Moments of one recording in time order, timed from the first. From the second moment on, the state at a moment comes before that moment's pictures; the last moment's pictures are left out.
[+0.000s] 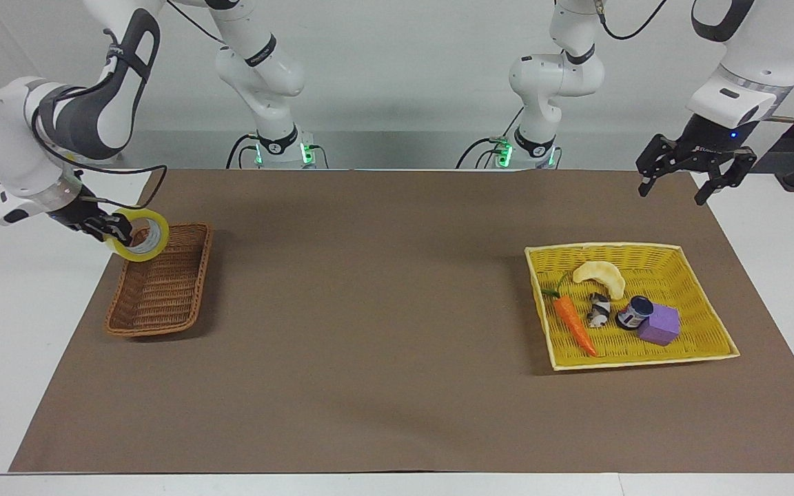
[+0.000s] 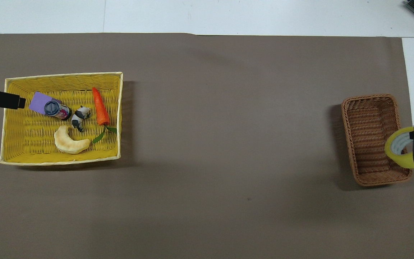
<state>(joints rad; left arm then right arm) -0.08 -0.01 0.05 -1.54 -0.06 1.68 0.21 -0.36 0.18 -0.03 -1.76 -0.04 1.80 -0.20</state>
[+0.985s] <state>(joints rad) -0.08 -0.01 0.05 -1.54 -0.06 1.67 0.21 -0.36 0.20 -0.01 -1.94 -0.07 2.03 -0.29</state>
